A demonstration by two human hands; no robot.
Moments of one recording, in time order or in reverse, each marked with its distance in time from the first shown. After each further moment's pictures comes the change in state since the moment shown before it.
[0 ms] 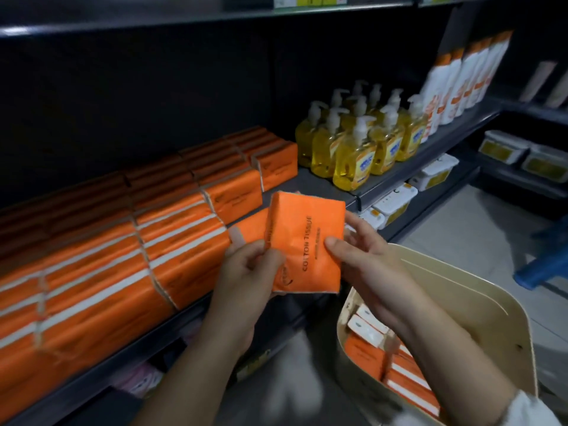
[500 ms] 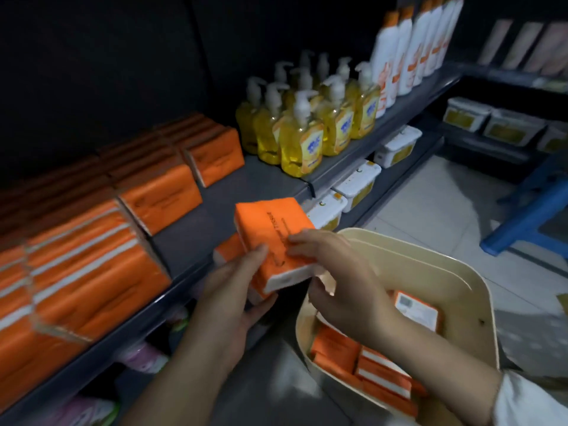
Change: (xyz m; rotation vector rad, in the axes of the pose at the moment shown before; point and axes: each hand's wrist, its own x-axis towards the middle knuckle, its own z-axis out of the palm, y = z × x) left_hand 0.013 -0.014 0.076 -0.295 -0.037 -0.315; right_hand 0.009 0.032 -0.078 -0.975 -0.014 -0.791
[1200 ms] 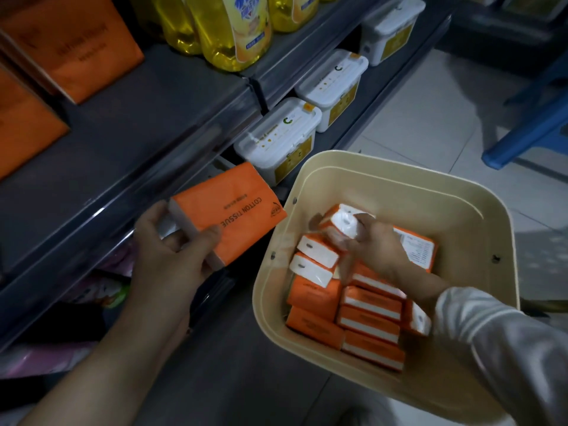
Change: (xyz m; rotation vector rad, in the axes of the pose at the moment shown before) left_hand 0.095 -0.084 0.005 0.281 0.080 0.164; right_hand -0.125 0.244 0.039 -0.229 -0.211 0.975
